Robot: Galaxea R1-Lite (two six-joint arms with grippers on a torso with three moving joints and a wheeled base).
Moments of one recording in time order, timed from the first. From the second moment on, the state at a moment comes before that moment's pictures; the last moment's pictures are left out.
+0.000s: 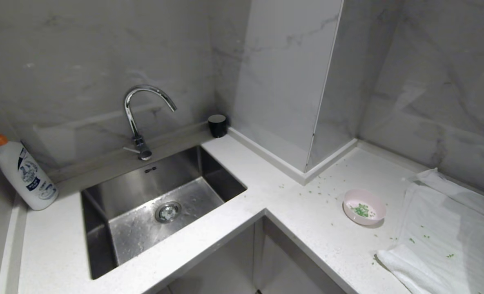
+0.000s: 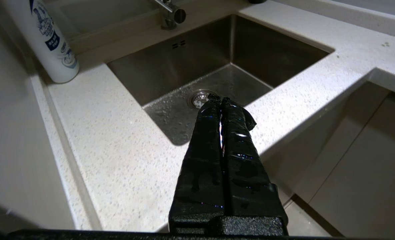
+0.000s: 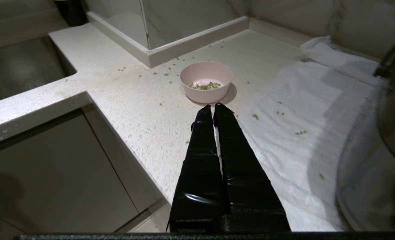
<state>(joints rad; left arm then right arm) 0.00 0.00 -0.02 0.05 -0.02 0.09 0.00 0.00 -0.01 0.01 -0.01 0.02</state>
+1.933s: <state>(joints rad) -0.04 1.34 -0.64 -0.41 0.14 -0.30 0.00 0.00 -0.01 0.01 -0.01 0.01</state>
